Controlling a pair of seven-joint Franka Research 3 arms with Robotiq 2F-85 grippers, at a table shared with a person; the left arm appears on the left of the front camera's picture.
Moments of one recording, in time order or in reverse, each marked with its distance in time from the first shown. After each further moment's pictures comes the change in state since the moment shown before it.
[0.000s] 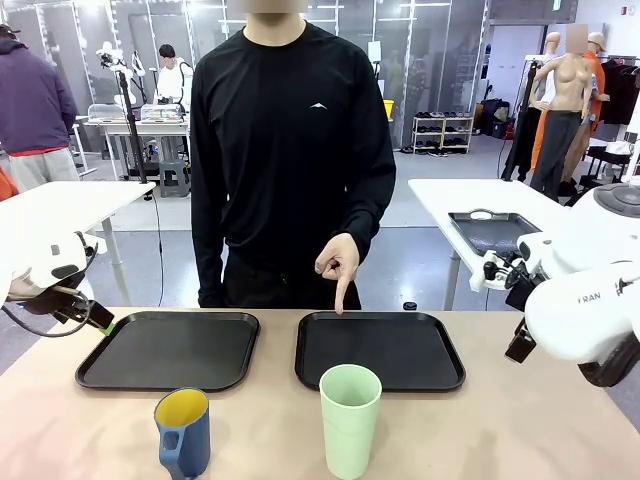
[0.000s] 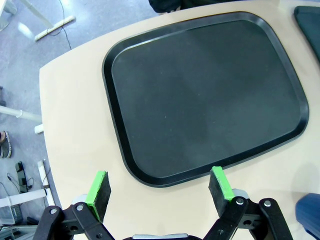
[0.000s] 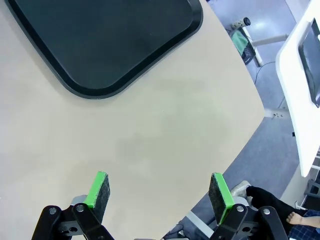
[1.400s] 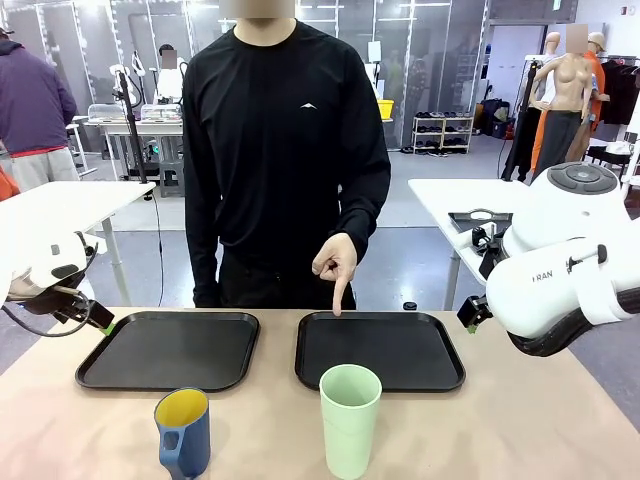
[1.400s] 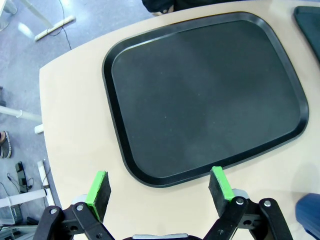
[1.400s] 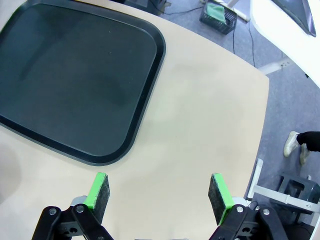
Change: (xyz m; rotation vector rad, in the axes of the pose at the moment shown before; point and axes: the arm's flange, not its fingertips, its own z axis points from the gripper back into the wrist) left arm 0.000 0.000 0.000 0.000 -0.001 0.000; right arm 0.053 0.007 0.010 -0.004 -0.013 -0.540
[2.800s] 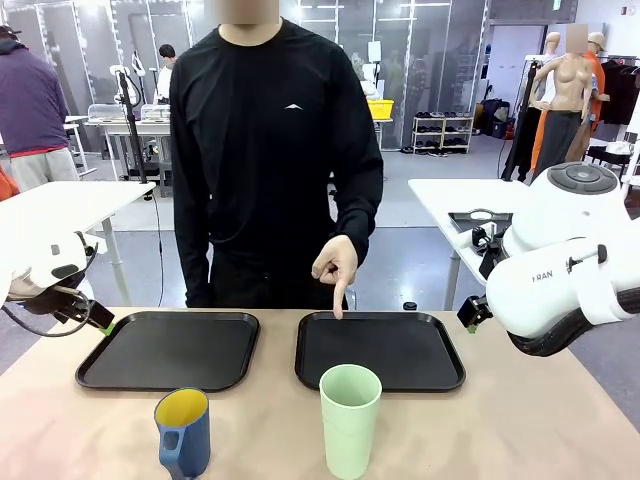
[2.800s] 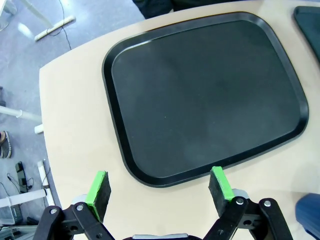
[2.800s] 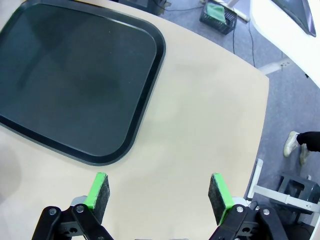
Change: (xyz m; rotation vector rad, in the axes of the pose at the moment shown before) left arm 0.000 0.000 0.000 0.000 0.000 0.000; right arm 0.000 0.000 0.000 0.000 0.000 0.000
